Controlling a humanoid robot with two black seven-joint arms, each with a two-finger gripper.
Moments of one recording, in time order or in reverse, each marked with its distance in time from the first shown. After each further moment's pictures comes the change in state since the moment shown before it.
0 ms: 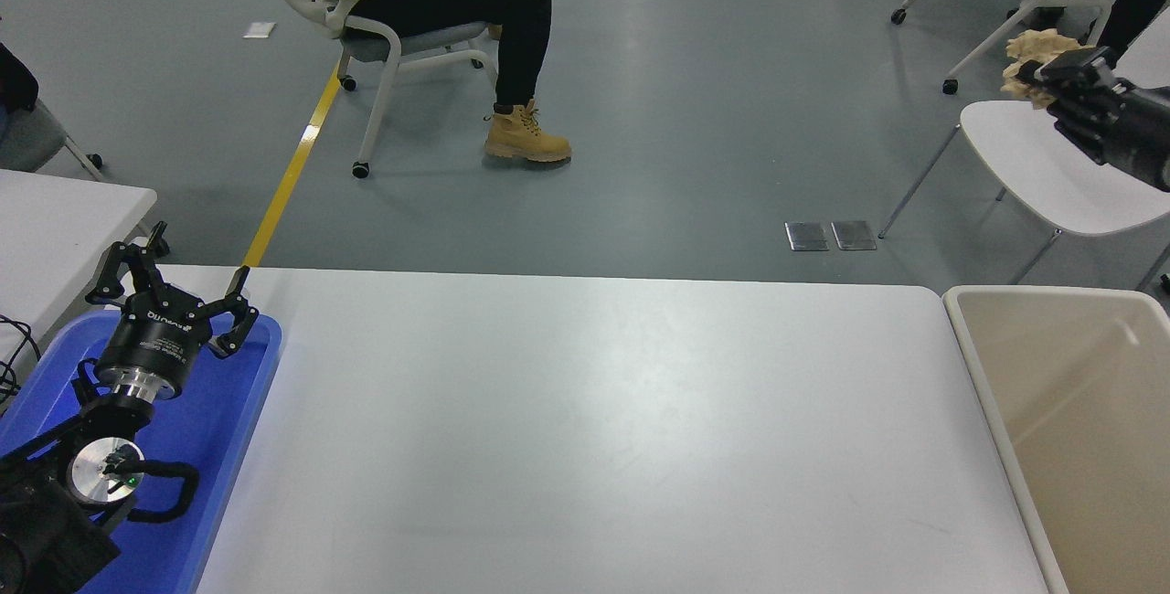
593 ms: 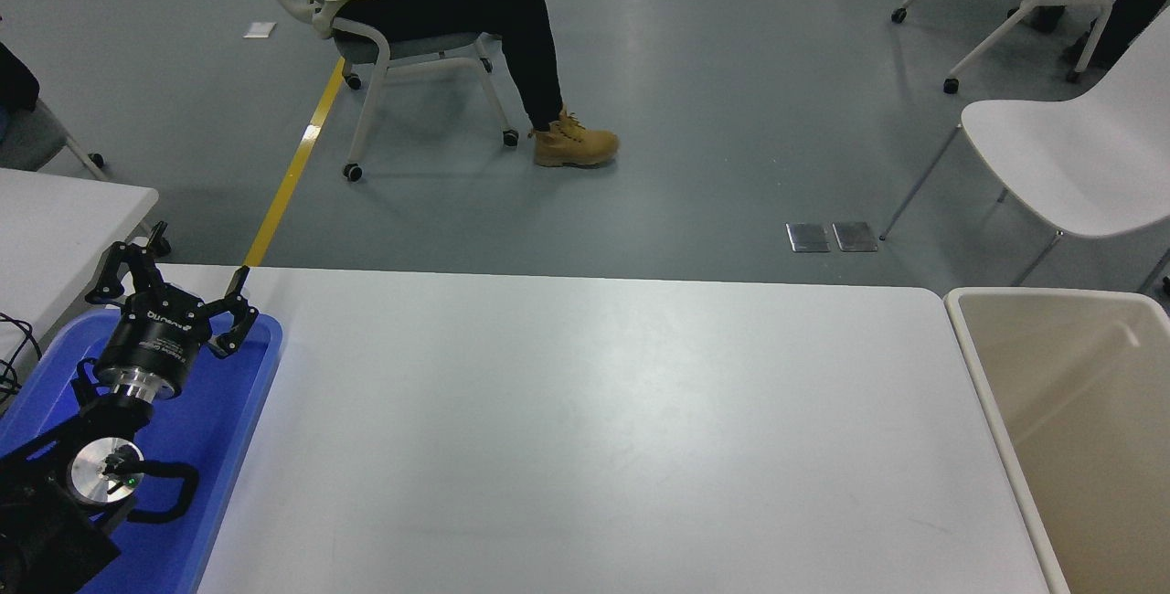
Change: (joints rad) left arm 0.000 0.001 0.000 0.000 0.000 0.000 0.000; right arm -0.163 0.009 0.092 -0.162 0.163 -0.155 -0.358
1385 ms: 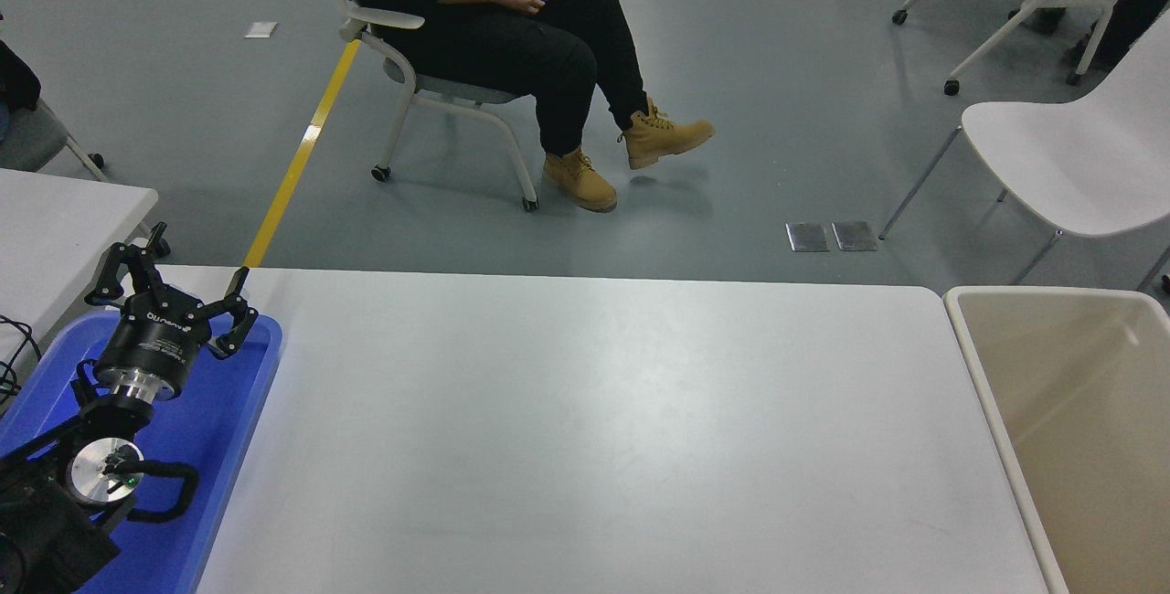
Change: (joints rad) left arm 0.000 0.000 0.000 0.000 0.000 0.000 0.000; right arm -0.178 0.057 0.005 -0.013 0.022 -0.126 -0.262
